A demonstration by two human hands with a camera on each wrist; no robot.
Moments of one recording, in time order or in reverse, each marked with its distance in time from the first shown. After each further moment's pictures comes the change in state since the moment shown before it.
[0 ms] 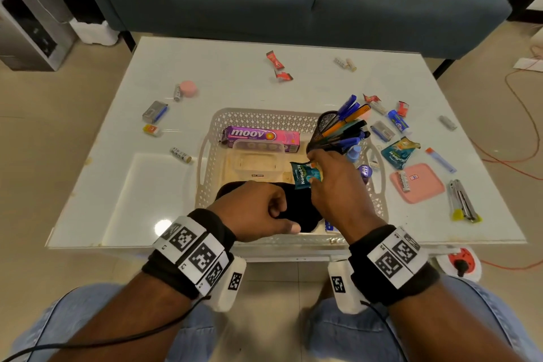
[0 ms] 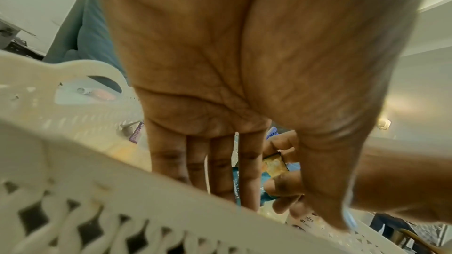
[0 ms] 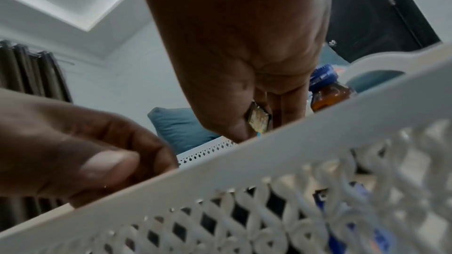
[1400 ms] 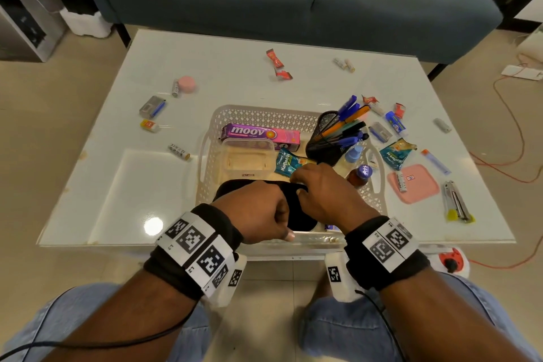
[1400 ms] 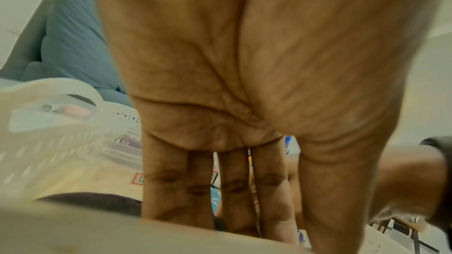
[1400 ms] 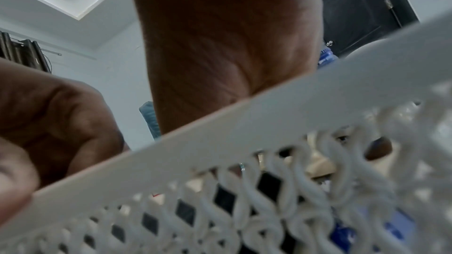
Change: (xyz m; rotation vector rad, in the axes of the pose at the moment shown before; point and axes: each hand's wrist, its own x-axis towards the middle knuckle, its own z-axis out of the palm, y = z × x) left_hand -0.007 0.013 -0.007 0.151 -0.118 0.047; right_hand 0.013 0.003 0.014 -0.299 -0.353 -0.152
